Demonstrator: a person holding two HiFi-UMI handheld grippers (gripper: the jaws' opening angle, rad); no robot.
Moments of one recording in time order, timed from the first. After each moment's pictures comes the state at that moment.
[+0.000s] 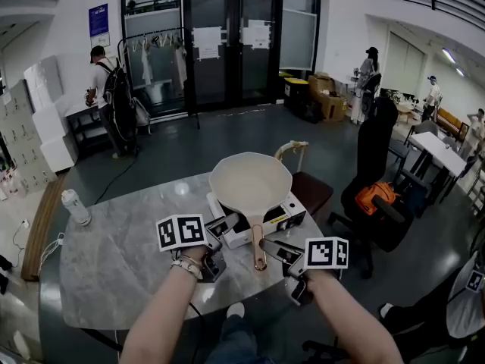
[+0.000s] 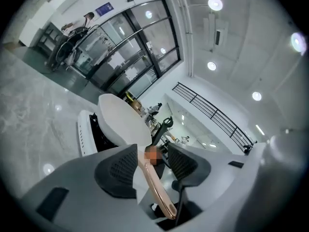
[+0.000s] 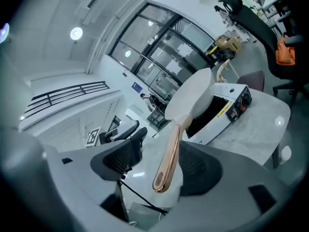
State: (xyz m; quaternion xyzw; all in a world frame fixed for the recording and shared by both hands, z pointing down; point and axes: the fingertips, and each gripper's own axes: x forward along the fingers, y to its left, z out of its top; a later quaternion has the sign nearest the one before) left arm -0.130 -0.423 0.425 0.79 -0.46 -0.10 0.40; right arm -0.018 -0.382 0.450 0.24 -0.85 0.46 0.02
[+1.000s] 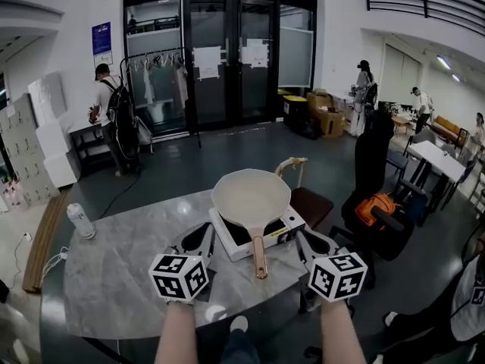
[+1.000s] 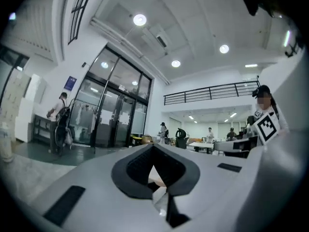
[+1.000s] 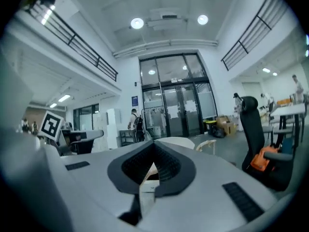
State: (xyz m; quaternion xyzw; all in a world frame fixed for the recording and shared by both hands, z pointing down) left arm -0.162 -0.365 0.349 0.79 -0.60 -0.04 0.06; right arm 0.051 -0.392 0.362 0.44 -0.89 0.09 0.02
